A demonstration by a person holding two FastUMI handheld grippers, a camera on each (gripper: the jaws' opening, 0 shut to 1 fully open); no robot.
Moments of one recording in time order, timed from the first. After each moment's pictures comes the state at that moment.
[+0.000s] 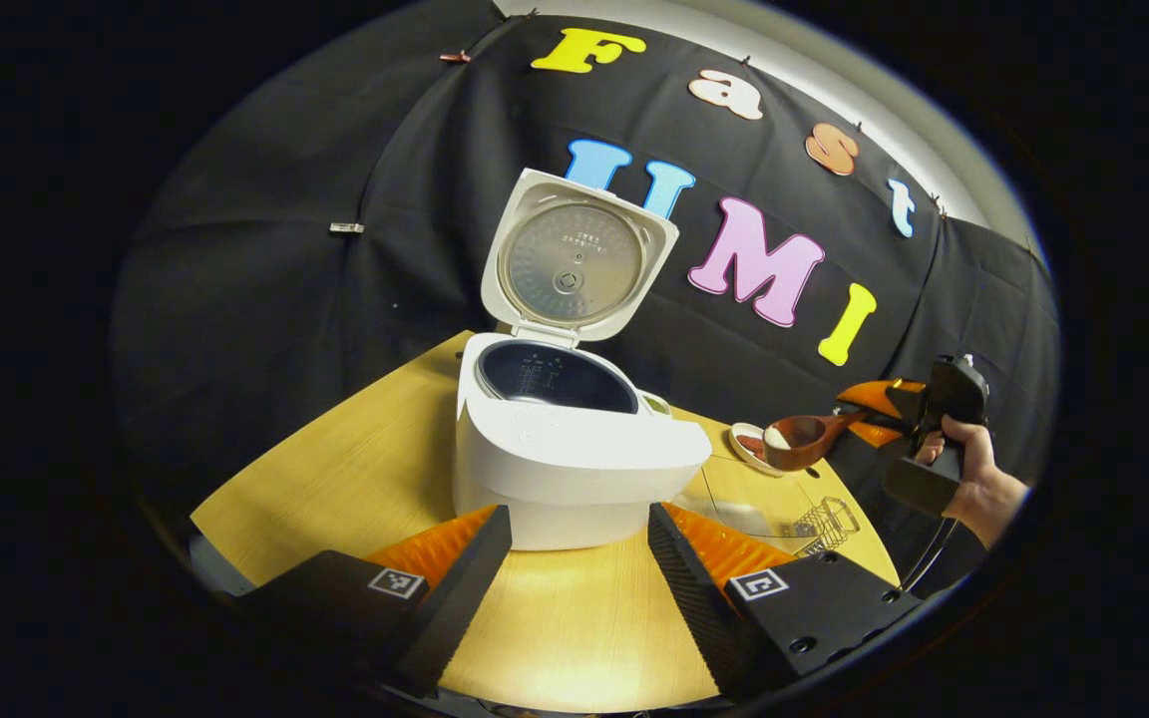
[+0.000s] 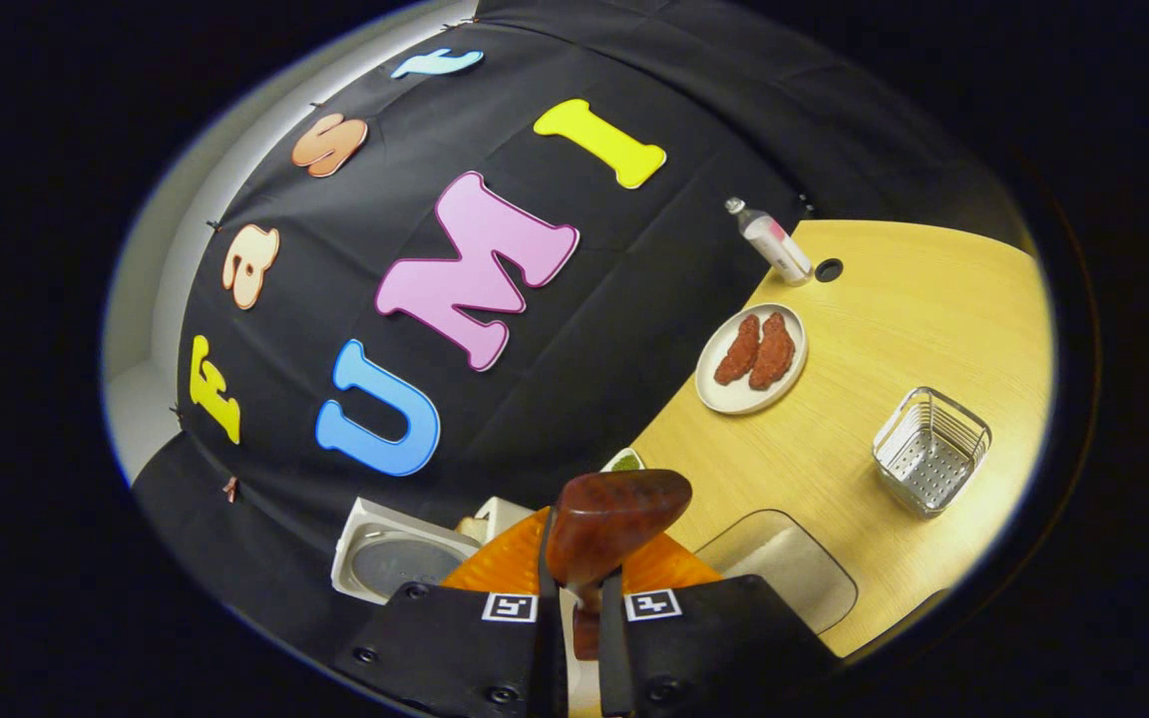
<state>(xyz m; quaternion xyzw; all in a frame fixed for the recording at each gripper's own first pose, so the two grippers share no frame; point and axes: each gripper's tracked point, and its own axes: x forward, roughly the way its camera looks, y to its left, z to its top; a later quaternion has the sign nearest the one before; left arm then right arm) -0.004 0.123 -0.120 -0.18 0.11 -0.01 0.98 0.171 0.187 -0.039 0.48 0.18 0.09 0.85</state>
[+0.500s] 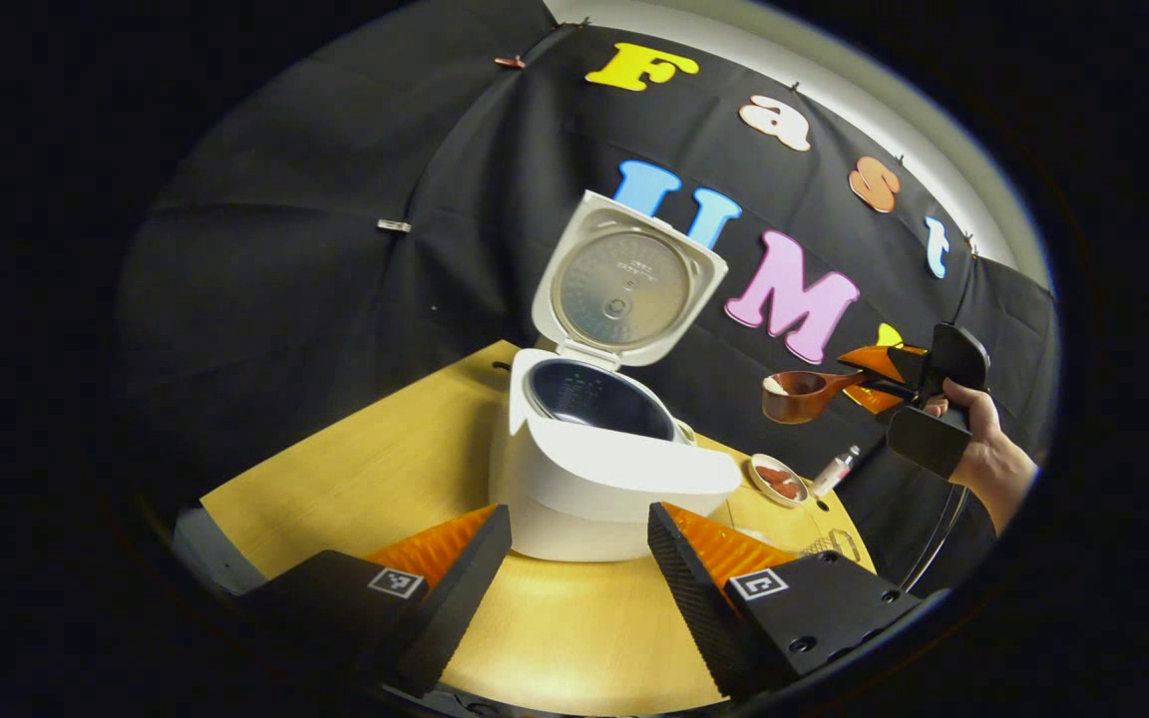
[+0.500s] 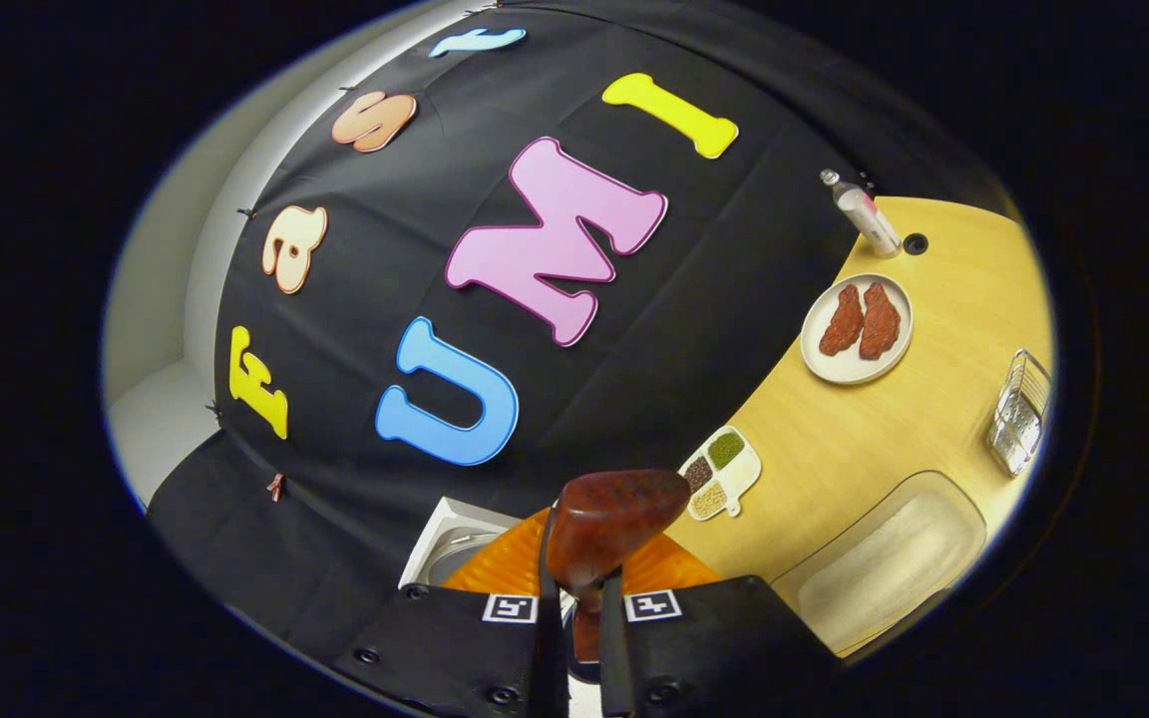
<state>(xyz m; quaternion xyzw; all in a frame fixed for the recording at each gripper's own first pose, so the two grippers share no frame) -0.016 0.179 -0.117 -0.23 0.09 0.05 0.97 0.190 0.297 0.027 0.50 0.18 0.16 0.83</state>
